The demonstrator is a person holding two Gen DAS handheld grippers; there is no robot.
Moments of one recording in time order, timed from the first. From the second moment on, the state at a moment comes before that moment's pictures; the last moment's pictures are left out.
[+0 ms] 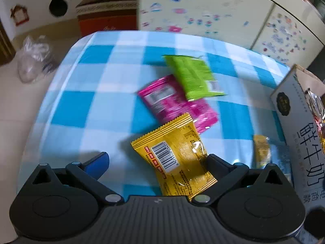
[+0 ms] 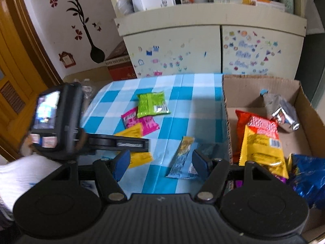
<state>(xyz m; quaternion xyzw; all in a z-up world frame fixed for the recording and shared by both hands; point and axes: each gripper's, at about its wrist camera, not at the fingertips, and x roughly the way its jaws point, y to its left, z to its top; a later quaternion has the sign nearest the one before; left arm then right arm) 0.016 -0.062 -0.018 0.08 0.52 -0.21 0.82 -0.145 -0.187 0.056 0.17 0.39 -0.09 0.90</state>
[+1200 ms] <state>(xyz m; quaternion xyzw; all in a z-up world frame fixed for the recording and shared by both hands) 0.022 -0.046 -0.018 0.10 0.53 -0.19 0.82 -0.098 -0.154 -0.015 0.08 0.38 -0.29 0.87</state>
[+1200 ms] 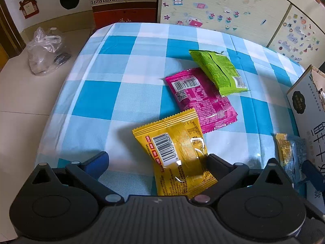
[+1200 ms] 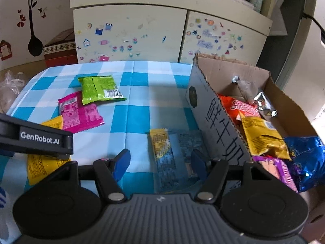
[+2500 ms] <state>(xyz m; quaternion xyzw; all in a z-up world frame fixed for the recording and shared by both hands) 0.027 -0.038 -0.017 0.07 0.54 -0.15 0.83 -0.083 -0.143 -0.024 0.10 0.39 -0.37 0.84</state>
